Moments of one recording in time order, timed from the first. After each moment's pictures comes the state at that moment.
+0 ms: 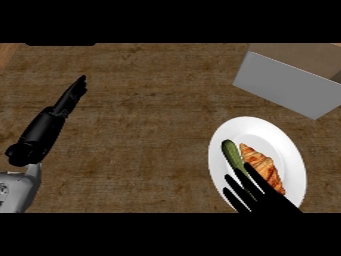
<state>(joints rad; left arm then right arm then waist) -0.21 0.39 -0.12 -1.52 0.01 -0.09 -0.10 -0.11 -0.78 0.83 -2.13 1.35 0.57 0.12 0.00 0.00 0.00</state>
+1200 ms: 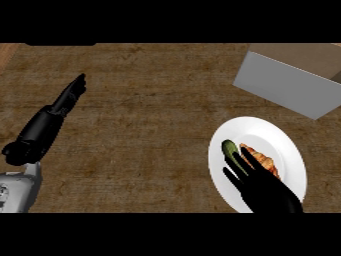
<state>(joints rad) -0.21 0.30 -0.03 -1.56 -0.07 -0.17 -0.05 -0.08 -0.60 0.71 -1.81 1.59 0.42 -0.07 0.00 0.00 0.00</state>
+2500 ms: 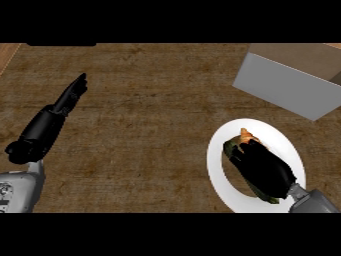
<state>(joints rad) -0.22 0.25 0.02 -1.55 -0.13 -0.22 -0.07 -0.17 -0.49 0.55 -1.51 1.72 0.06 -0.33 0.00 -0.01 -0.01</state>
